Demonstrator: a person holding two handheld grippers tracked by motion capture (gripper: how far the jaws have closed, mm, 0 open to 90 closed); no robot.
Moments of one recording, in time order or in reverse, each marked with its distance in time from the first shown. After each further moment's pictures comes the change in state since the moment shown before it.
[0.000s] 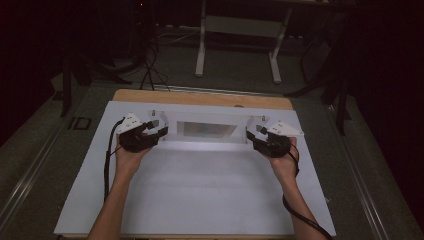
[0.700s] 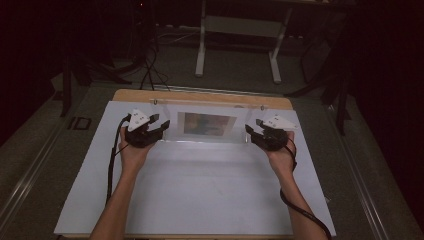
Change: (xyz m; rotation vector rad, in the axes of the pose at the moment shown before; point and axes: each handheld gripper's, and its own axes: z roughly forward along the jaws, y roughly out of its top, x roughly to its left) left arm -0.007 0.009 0.016 0.005 0.150 0.058; right arm -0.004 0.012 0.015 0.017 -0.064 -0.020
